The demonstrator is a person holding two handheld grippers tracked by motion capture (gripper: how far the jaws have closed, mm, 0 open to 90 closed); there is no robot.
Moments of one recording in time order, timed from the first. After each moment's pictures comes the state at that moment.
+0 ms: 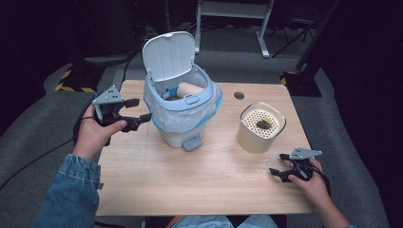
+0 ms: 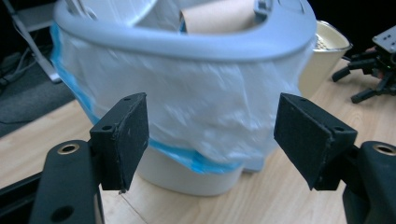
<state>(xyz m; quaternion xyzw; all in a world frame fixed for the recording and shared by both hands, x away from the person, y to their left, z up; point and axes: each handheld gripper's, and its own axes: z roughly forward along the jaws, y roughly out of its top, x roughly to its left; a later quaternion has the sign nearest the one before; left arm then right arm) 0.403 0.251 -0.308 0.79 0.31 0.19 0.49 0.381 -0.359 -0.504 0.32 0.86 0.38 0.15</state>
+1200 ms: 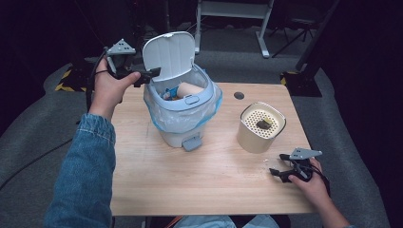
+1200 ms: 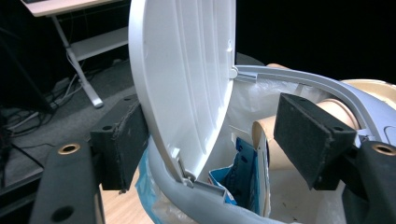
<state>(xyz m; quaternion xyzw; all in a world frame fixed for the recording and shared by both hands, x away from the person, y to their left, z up) 0.489 0.228 -0.249 0.77 0.33 0.25 0.49 0.381 -0.359 -0.504 0.32 0.86 0.38 0.14</state>
